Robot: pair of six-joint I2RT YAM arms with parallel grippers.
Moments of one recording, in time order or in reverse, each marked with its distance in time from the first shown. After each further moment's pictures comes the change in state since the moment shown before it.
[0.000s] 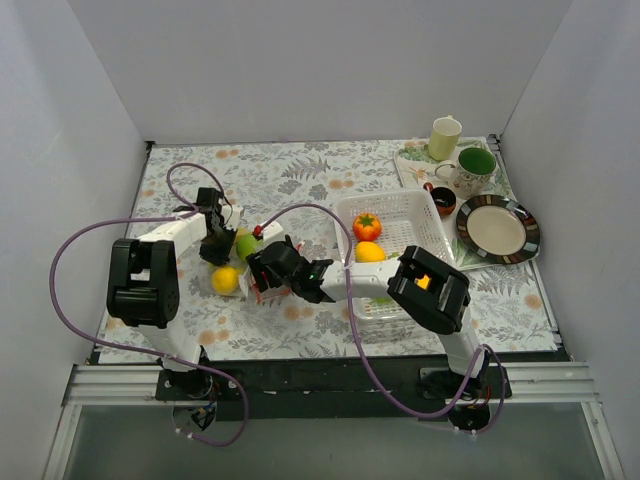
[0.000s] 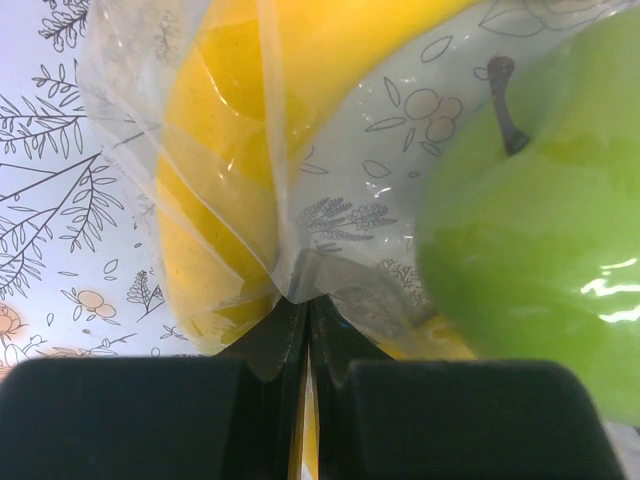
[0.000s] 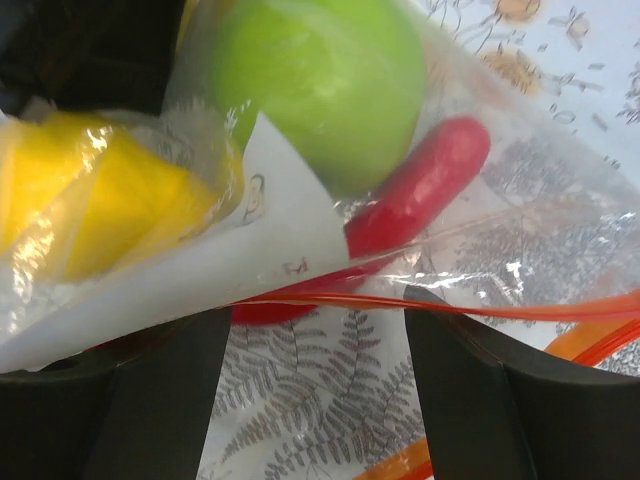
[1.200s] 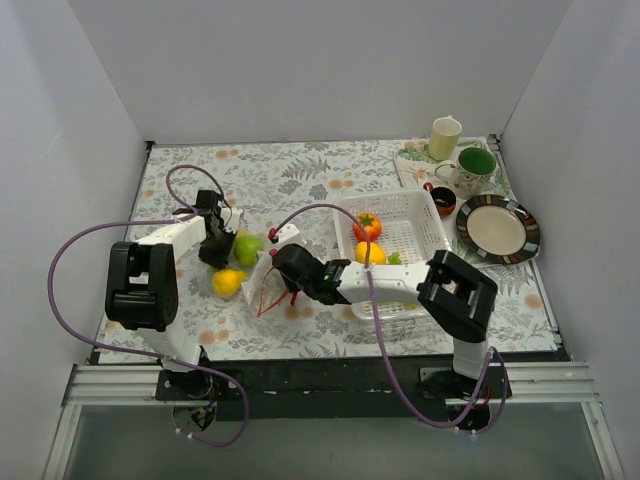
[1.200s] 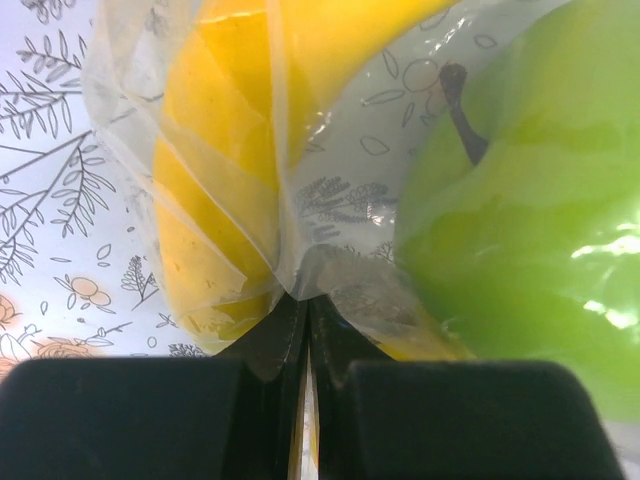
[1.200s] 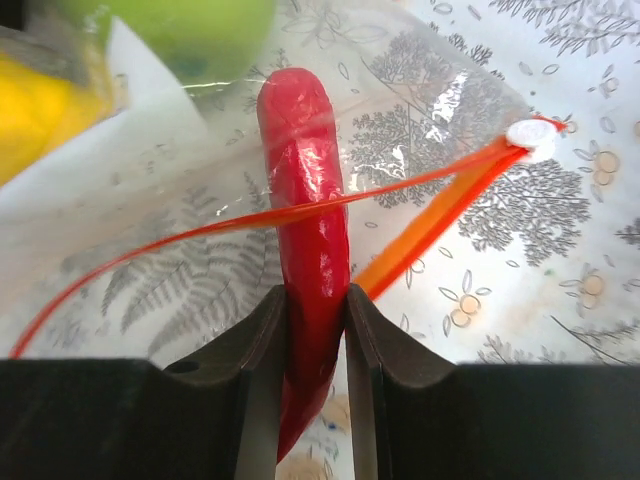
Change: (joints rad) left arm 0.000 -0.028 -0.031 0.010 -0.001 0.014; right arm 0.007 -0.118 -0.056 -0.217 0.121 0.031
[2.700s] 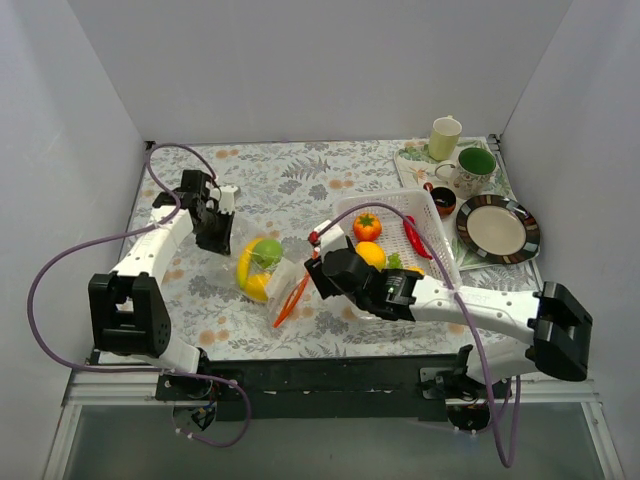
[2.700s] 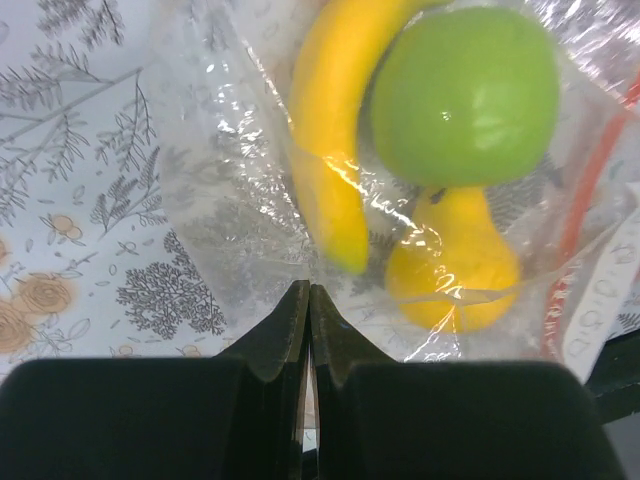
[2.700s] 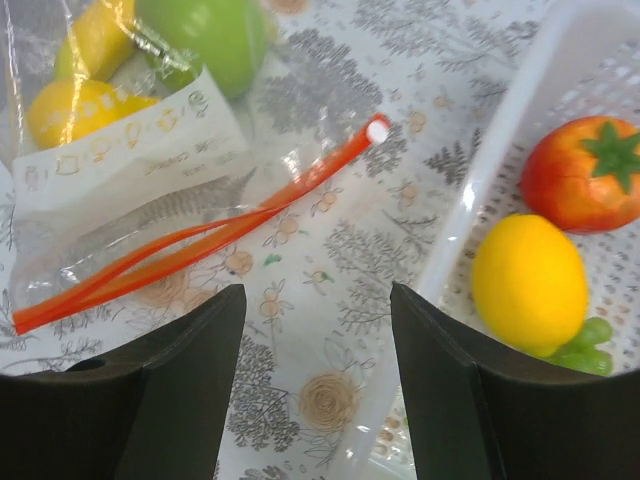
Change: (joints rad) left arm 0.000 -0.178 0.195 -0.277 0.197 -0.066; right arm 0.009 -0.587 -0.276 -0.159 0.076 -0.154
